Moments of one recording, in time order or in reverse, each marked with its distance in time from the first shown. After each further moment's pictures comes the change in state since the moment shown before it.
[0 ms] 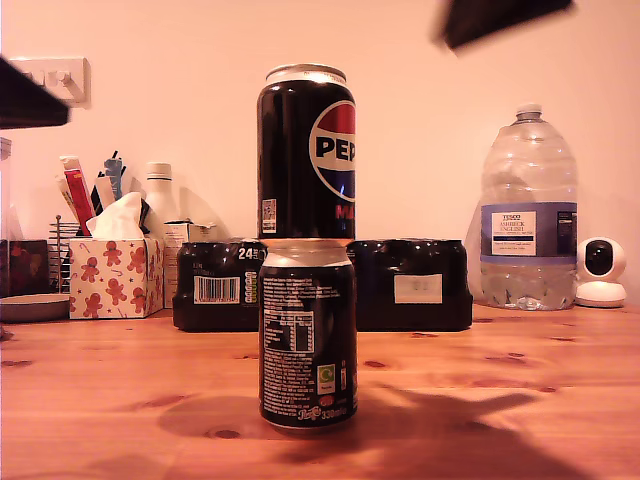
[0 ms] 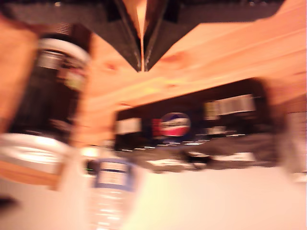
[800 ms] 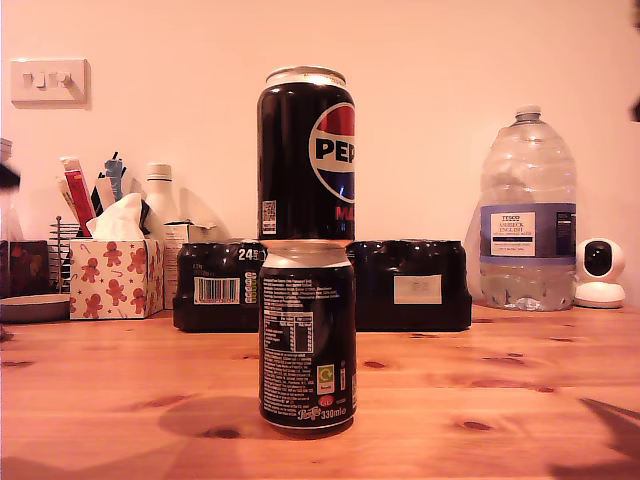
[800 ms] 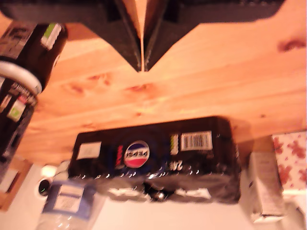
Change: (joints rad) left arm 0.110 -0.003 -0.067 -0.015 0.039 -0.026; right arm -0.291 -0.601 -0.513 0.107 -0.113 0.031
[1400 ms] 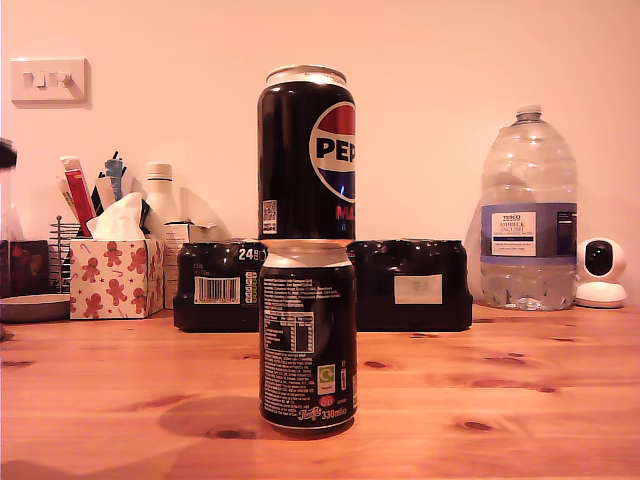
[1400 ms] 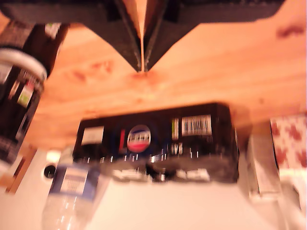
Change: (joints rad) left arm 0.000 -0.065 0.000 -0.053 0.000 0.000; right arm 0.000 -0.237 -0.005 -0.238 0.001 0.052
